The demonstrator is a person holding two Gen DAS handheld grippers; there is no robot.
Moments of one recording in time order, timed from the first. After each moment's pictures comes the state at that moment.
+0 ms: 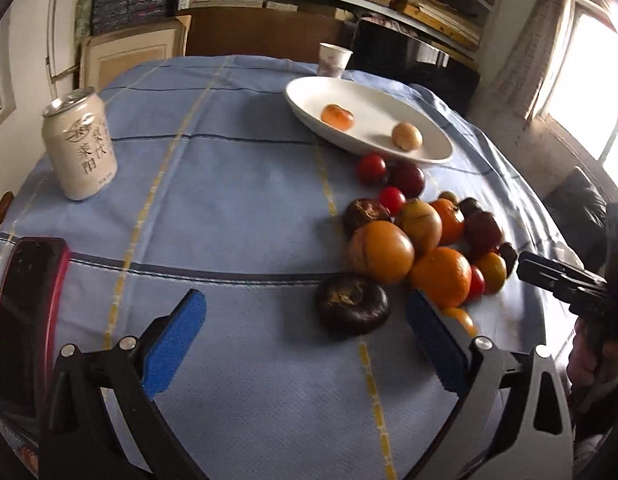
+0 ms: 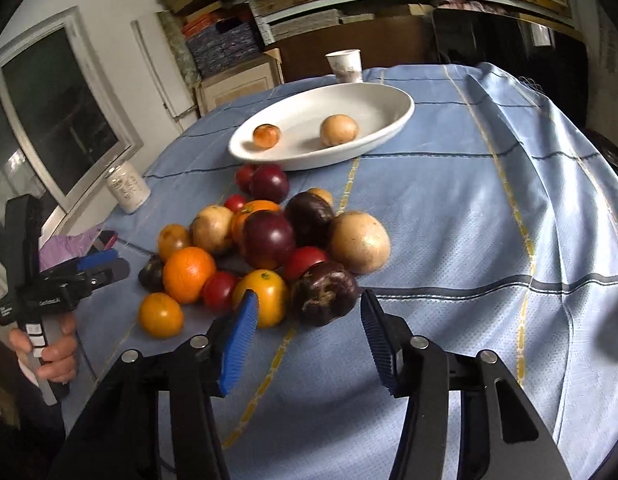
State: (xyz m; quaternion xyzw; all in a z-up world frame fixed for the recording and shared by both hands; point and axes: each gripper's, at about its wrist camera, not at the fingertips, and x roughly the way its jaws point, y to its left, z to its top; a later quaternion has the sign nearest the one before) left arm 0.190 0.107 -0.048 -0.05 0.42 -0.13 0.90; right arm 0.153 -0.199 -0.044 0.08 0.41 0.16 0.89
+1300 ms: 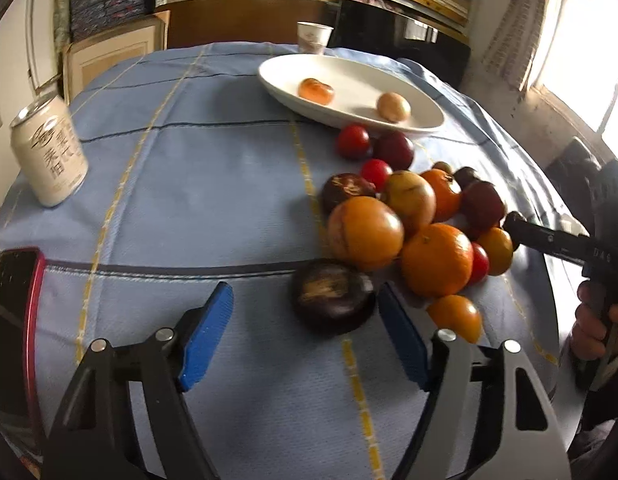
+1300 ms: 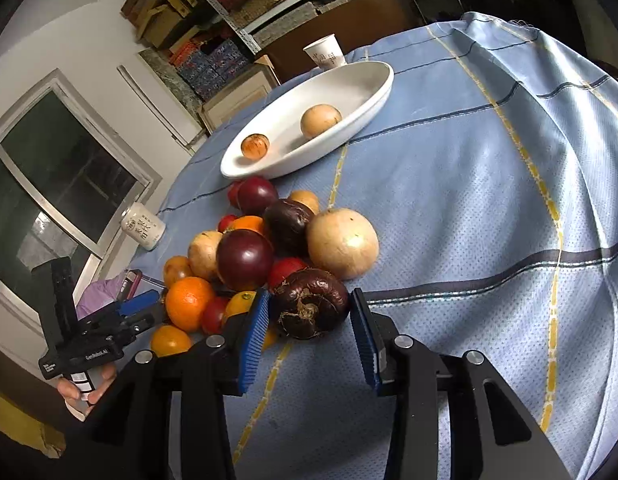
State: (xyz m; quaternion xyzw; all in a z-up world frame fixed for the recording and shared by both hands) left arm 0.195 0.076 -0.064 0.00 0.44 -0.15 0.89; right arm 0.174 -0.229 -0.068 0.21 0.42 0.20 0.86
